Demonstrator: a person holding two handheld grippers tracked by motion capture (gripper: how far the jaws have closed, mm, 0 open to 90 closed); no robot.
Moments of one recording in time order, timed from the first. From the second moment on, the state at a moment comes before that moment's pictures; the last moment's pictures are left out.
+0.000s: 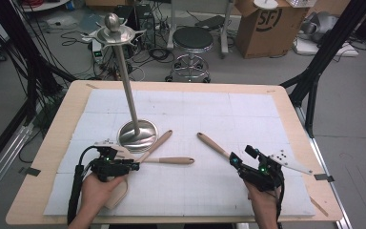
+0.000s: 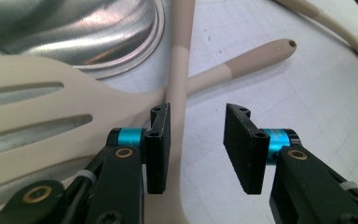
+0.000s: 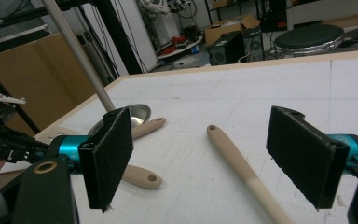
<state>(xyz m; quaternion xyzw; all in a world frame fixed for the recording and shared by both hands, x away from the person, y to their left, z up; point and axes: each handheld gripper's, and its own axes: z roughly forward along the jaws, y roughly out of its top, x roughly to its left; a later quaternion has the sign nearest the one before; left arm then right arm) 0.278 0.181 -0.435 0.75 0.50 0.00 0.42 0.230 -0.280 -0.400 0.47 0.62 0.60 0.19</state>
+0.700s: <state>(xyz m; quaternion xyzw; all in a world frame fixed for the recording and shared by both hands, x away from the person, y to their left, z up) 0.282 0.177 -0.437 0.78 0.51 0.00 0.36 0.233 -0.274 -0.400 0.46 0.62 0.60 0.19</state>
